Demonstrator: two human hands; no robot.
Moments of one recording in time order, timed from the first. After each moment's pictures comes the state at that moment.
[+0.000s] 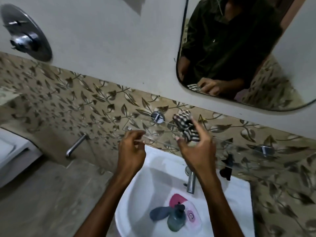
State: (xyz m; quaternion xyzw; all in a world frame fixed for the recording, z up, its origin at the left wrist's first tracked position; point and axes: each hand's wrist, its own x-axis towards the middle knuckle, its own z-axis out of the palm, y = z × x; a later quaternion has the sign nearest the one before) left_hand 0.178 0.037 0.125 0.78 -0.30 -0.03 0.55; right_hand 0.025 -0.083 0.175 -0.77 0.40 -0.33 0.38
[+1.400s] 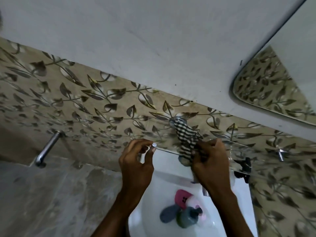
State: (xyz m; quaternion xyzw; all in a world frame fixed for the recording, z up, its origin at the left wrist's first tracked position) left_hand 0.275 0.050 0.097 0.69 -0.34 -0.03 0.64; right_hand 0.108 -0.066 0.136 -0.84 0.47 -0.24 0.13
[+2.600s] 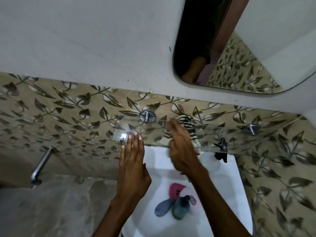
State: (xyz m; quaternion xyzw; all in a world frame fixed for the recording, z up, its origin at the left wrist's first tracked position) left_hand 0.206 0.047 0.071 0.78 -0.54 -0.05 0.31; right_hand 0.082 -0.081 0.121 -0.88 0.38 -0.21 0.21
